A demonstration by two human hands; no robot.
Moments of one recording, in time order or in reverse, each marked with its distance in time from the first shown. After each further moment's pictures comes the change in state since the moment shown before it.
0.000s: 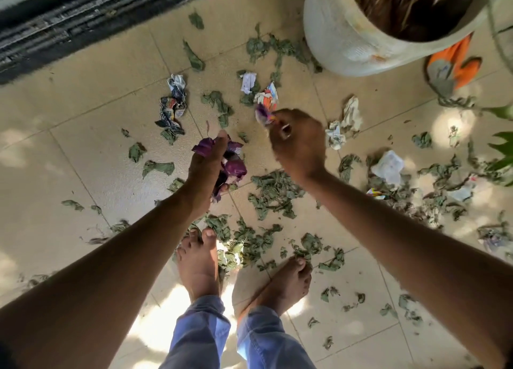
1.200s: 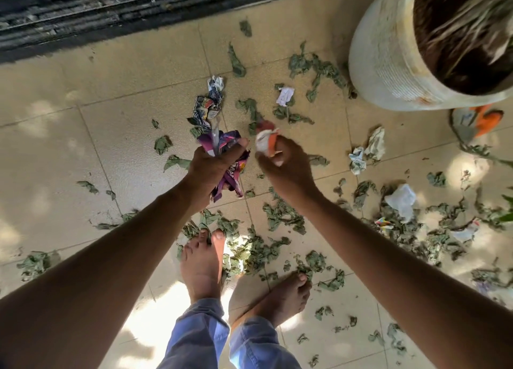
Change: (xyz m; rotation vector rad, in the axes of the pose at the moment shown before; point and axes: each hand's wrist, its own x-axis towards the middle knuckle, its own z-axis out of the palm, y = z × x) left_hand -0.005 0.018 -0.045 -0.083 0.118 -0.016; right_hand -0.015 -0.051 0.037 0.214 -0.376 0.139
